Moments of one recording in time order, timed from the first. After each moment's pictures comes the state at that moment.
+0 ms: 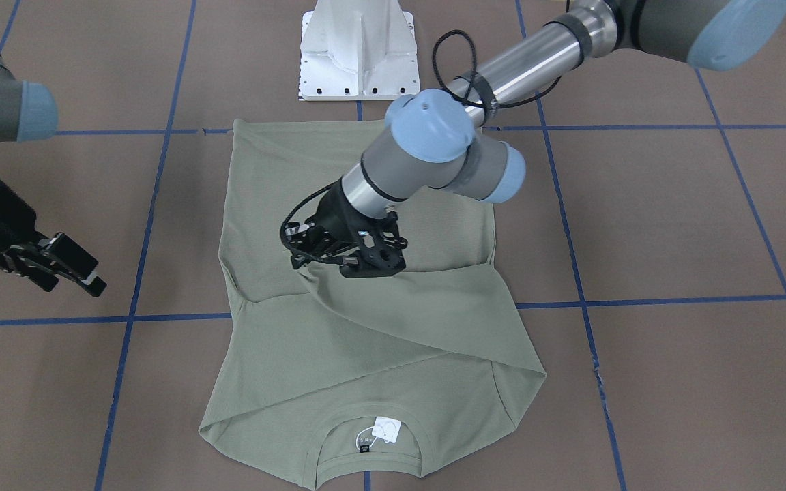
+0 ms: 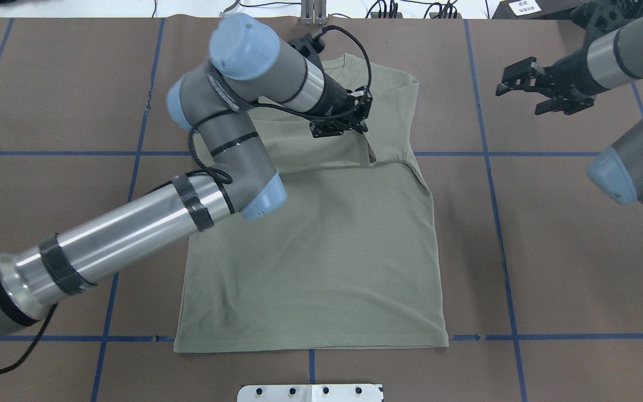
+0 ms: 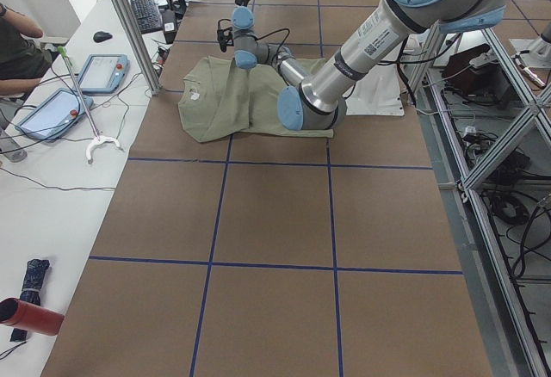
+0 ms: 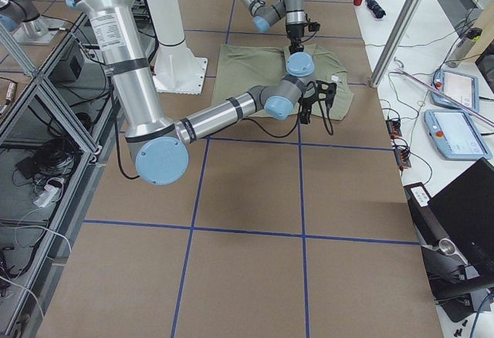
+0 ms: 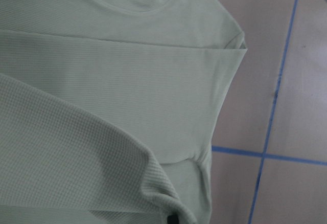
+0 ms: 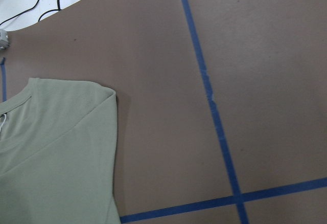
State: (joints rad) left arm -0.63 -2.62 -1.06 -2.44 -2.01 -1.72; right arm 1.09 -1.30 1.67 -1.01 2.20 1.22
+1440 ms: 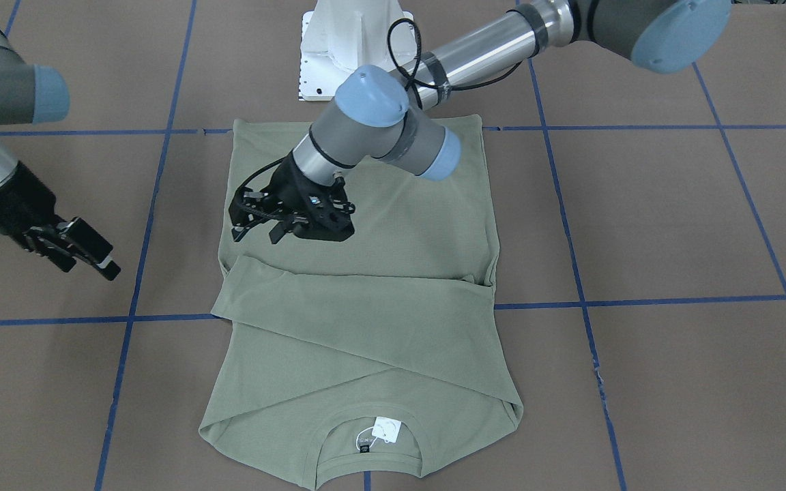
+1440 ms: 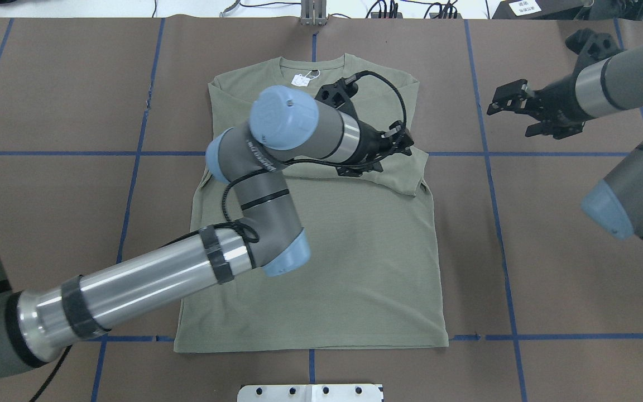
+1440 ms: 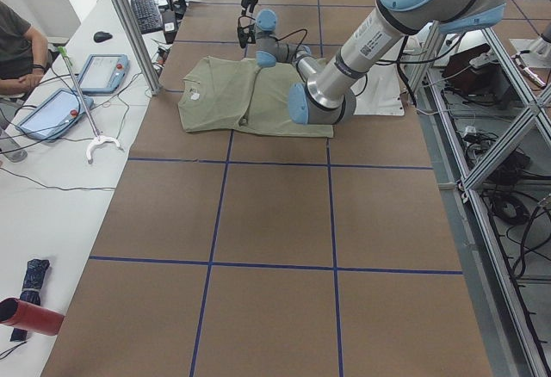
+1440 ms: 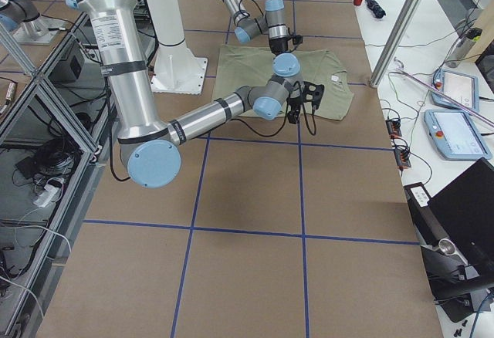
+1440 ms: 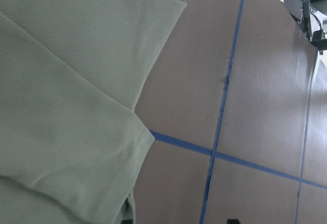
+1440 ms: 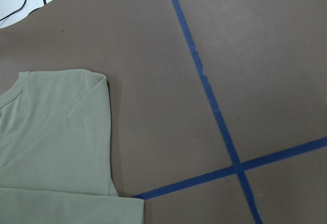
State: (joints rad) left arm -0.55 -2.51 -1.24 -2.43 -1.91 -1.71; right arm 0.93 -1.35 1.78 -1.01 2.06 1.45
